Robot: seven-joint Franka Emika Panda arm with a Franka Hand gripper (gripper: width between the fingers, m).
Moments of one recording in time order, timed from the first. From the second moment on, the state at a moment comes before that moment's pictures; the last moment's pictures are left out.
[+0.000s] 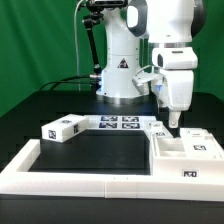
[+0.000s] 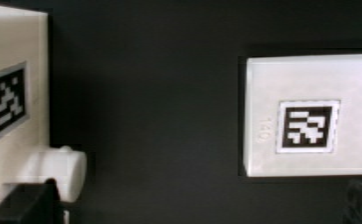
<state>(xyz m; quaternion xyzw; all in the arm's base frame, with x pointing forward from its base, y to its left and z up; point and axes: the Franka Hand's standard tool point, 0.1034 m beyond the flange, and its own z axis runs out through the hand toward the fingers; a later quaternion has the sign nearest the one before) 0.454 0.082 0.056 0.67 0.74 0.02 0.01</state>
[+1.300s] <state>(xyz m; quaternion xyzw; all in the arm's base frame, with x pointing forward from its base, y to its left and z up) 0.391 0.068 0.012 0.69 0.73 0.02 -0.02</state>
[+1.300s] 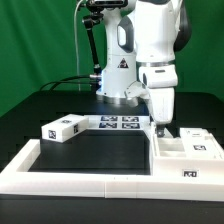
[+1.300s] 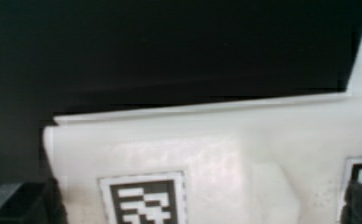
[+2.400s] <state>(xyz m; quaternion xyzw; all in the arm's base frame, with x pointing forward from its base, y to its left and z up) 0.396 0.066 0.013 0.69 0.73 0.01 -0.02</state>
